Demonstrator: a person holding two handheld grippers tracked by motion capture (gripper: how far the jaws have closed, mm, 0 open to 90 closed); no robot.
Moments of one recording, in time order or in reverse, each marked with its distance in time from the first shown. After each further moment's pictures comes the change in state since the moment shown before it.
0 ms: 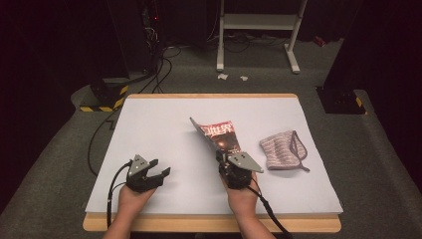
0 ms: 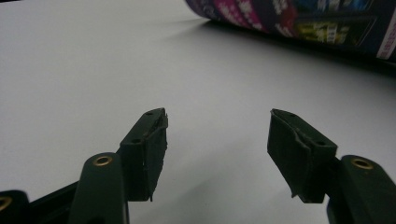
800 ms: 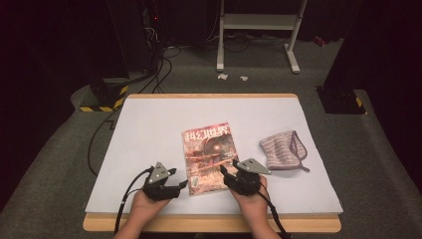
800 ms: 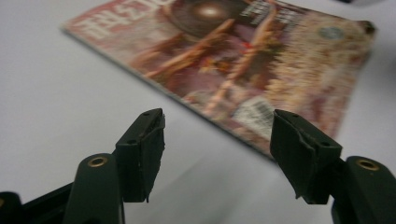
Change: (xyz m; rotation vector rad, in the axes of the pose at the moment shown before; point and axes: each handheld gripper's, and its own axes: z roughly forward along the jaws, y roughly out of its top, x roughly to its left) left arm -0.061 0.004 0.018 0.087 -0.162 0.135; right arm -0.035 -0.034 -0.007 0.158 0.011 0.020
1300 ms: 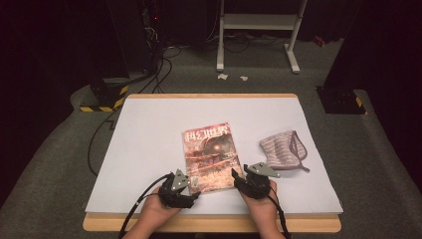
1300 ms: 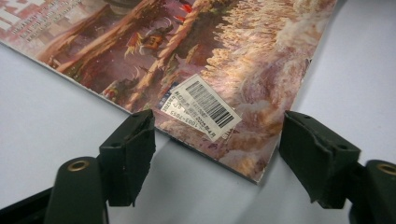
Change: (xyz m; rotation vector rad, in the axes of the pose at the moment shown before) left arm -0.024 0.003 0.022 0.150 0.001 0.106; right arm -0.022 -0.017 -0.005 0.056 -0.064 0.026
